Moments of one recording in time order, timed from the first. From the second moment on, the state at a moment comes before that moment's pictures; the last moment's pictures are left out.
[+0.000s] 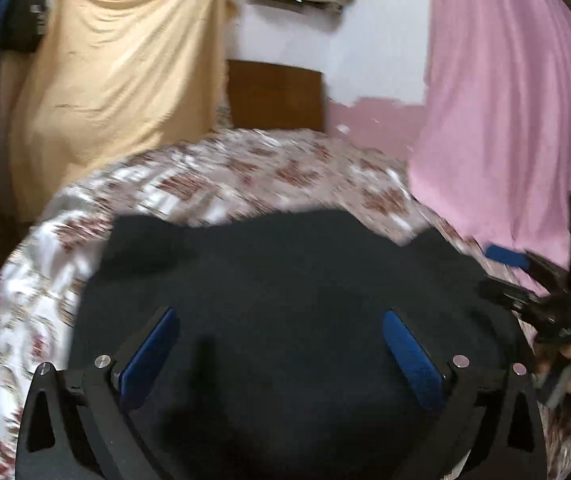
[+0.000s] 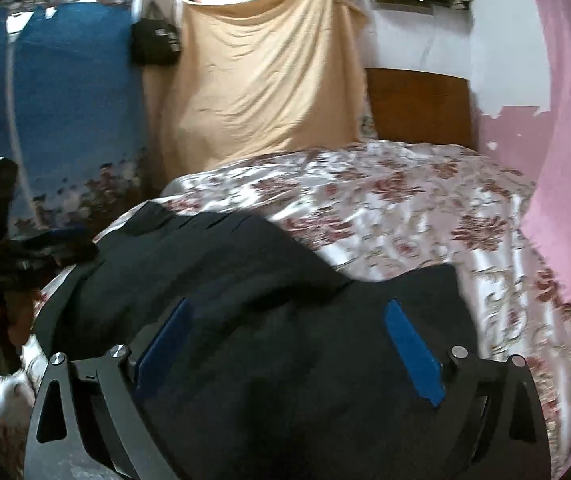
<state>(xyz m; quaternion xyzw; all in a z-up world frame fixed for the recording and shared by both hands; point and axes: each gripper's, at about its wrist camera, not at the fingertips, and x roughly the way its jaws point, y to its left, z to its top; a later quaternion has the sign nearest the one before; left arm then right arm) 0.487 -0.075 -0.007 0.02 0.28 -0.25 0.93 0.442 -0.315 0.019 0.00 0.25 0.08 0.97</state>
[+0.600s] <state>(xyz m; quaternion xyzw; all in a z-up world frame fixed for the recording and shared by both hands) 0.608 -0.054 -0.037 -0.03 0.36 -0.13 0.92 0.559 -0.370 -0.025 0.02 0.33 -0.01 0.94</state>
